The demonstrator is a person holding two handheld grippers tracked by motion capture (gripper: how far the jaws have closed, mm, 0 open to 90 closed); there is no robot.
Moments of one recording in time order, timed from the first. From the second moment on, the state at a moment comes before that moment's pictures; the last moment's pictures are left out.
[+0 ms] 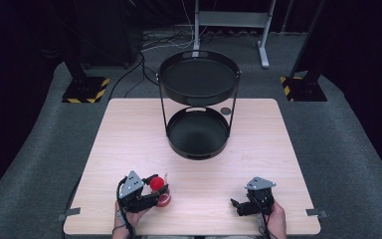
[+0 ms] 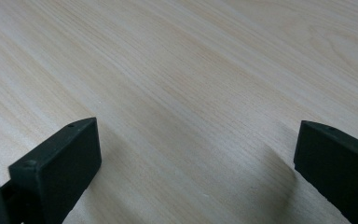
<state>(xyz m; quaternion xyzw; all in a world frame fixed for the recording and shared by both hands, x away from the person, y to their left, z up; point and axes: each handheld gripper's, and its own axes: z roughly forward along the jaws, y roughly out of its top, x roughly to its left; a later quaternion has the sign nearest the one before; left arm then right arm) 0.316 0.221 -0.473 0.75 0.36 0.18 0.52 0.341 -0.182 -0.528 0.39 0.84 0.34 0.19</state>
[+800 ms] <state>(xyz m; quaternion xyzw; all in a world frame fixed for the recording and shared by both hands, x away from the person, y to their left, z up) 0.324 0.221 -0.459 0.75 0.35 0.20 0.53 0.341 -0.182 -0.528 0.39 0.84 0.34 0.19</state>
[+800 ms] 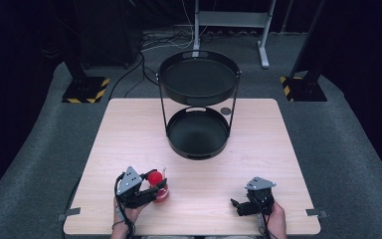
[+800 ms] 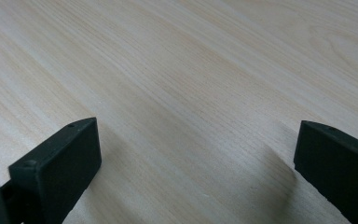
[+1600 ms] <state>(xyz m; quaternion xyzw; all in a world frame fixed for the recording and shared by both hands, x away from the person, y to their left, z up) 0.346 0.204 -0.445 0.76 0.32 0.21 0.53 0.341 -0.182 -0.528 0.39 0.84 0.34 0.19</state>
